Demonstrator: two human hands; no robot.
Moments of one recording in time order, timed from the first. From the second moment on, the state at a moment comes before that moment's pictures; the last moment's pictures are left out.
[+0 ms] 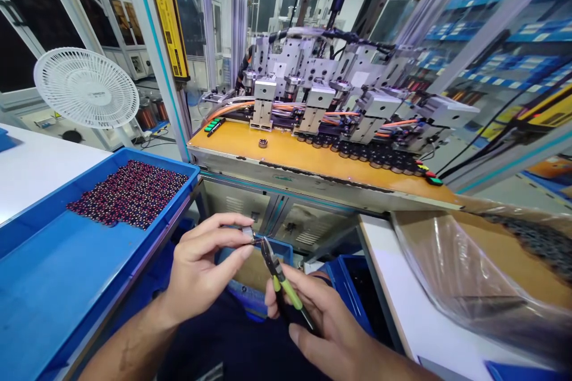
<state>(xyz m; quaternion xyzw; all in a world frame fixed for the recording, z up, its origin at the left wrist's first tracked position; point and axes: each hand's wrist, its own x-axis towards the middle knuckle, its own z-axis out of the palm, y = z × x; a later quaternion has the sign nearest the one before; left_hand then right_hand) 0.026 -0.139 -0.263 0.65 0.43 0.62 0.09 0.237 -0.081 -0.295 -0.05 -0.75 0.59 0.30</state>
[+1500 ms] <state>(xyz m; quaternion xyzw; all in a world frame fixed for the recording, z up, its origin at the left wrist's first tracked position) 0.023 -0.147 -0.282 0.70 0.38 0.60 0.03 0.256 -0.095 -0.287 -0.11 -0.76 0.56 0.31</state>
